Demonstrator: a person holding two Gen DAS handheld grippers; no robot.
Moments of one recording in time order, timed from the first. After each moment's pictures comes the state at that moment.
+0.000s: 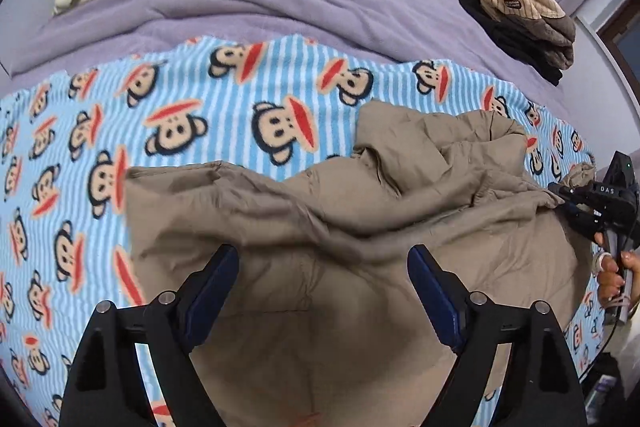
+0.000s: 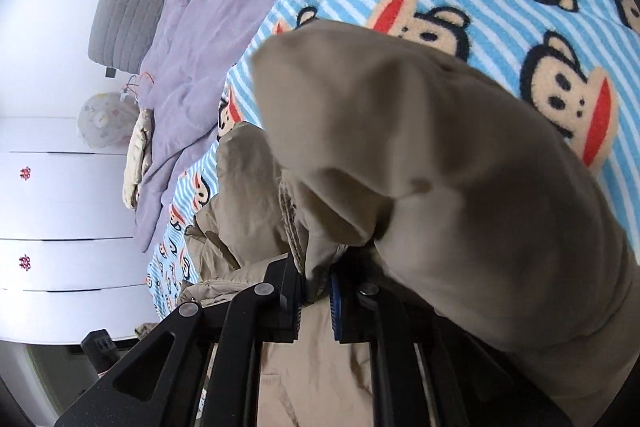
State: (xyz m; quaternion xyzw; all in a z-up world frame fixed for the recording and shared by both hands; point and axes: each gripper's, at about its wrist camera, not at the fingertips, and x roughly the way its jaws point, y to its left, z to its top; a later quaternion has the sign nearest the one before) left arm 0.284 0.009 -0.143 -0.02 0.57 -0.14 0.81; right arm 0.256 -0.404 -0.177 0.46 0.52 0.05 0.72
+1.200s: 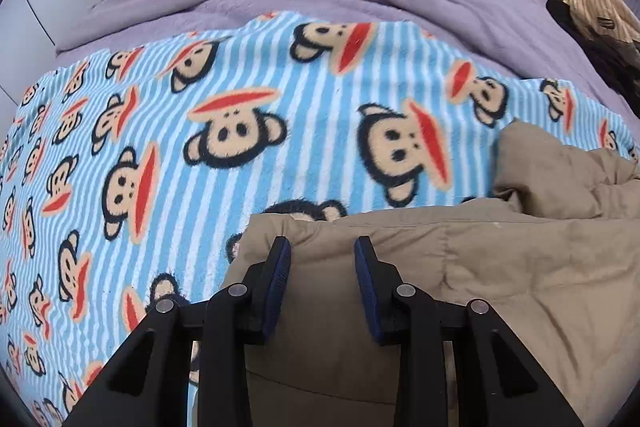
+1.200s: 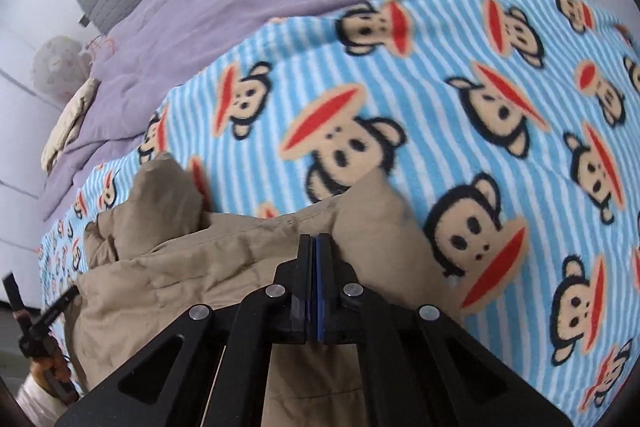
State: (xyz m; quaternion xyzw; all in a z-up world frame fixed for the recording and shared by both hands) left arm 0.345 0.037 -0.253 -0.01 0.56 0.00 0.83; right arm 0.277 -0.441 -0.185 0.28 0.52 -0.04 0.81
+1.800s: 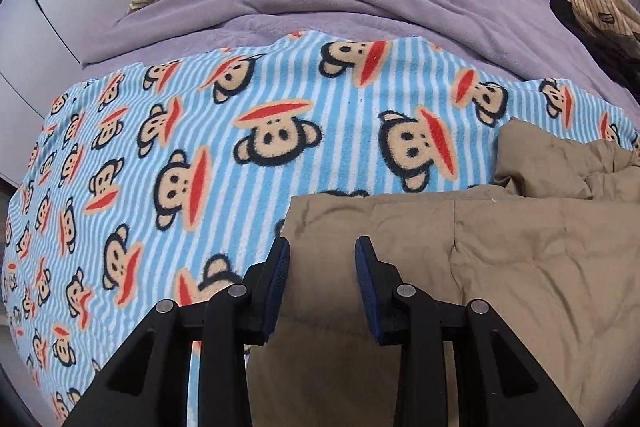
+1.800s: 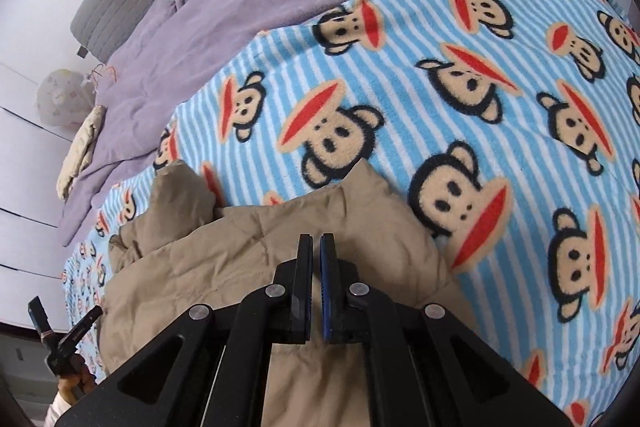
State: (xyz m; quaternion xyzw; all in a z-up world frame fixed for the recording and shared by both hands) left arm 0.311 0.049 -0.207 0.02 0.54 0.02 0.84; right arm 0.239 -0.443 -0.160 0.32 0.50 -0.03 0.80
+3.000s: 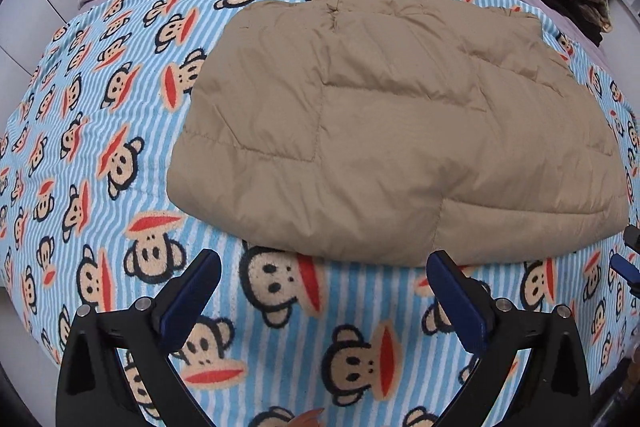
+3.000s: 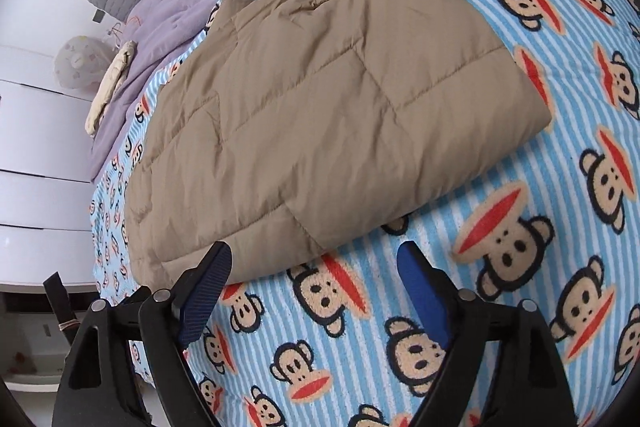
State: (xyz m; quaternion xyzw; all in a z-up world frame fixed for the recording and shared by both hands) left arm 0.108 0.000 -0.193 0.00 0.61 -0.02 0.79; right arm 0.057 -0.339 -0.157 0.35 0.56 0.01 0.75
